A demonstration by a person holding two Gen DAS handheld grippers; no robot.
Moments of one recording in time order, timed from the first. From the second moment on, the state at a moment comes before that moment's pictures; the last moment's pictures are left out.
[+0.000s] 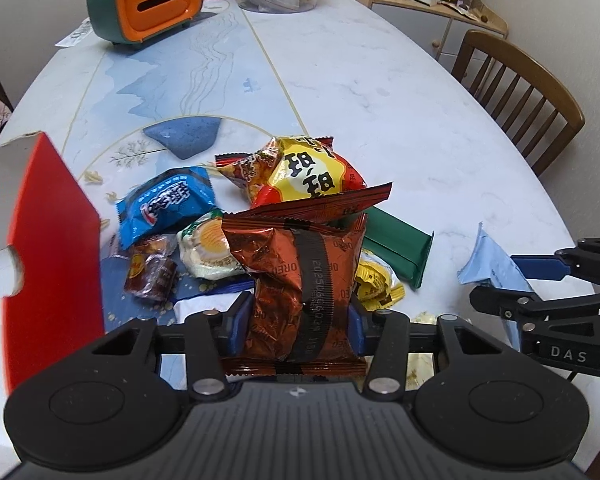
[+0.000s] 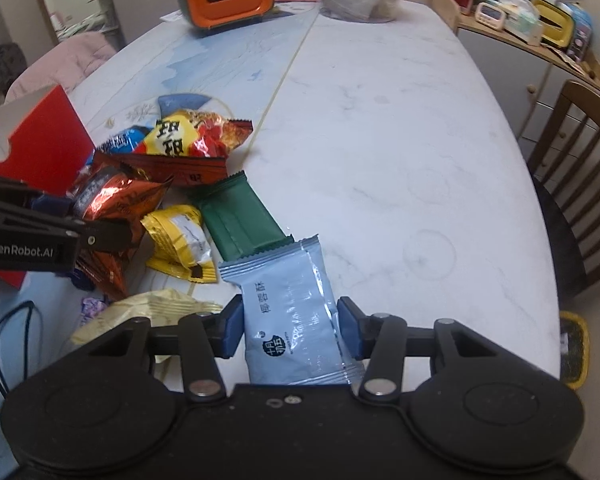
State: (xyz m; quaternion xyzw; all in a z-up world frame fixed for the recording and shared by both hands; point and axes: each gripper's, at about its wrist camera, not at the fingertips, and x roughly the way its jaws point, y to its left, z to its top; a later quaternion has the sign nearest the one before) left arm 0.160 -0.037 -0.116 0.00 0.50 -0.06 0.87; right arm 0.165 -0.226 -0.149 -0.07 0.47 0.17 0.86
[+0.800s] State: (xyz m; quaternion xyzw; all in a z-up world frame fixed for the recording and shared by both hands) left arm 0.094 0.042 -0.018 -0.05 0.46 -0.02 0.89; right arm 0.115 -0.139 -0.057 -0.06 0.45 0.18 0.87
